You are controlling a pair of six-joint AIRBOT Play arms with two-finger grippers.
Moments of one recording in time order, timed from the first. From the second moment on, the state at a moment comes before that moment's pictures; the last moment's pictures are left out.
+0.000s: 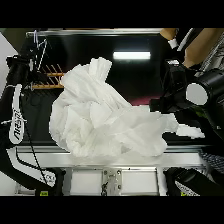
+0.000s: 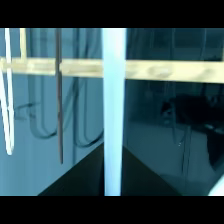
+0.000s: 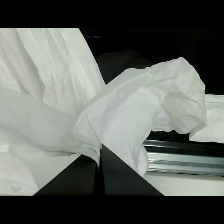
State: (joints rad) left arm 0.10 -1.74 1.71 1.99 -1.10 -1.55; right arm 0.49 -1.06 1.38 -1.68 1.60 1.96
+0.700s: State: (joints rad) left arm 0.05 -1.46 1.65 1.28 -1.36 -0.80; right arm 0.49 -1.06 1.38 -1.68 1.60 1.96
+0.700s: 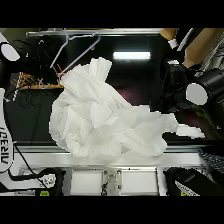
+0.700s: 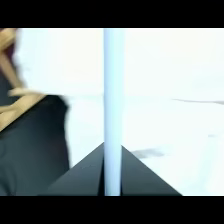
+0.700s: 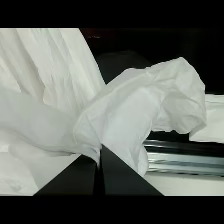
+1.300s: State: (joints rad) left arm 0.07 -1.04 1.32 1.15 -1.58 -0.37; right arm 0.49 -1.06 1.38 -1.68 1.60 1.96
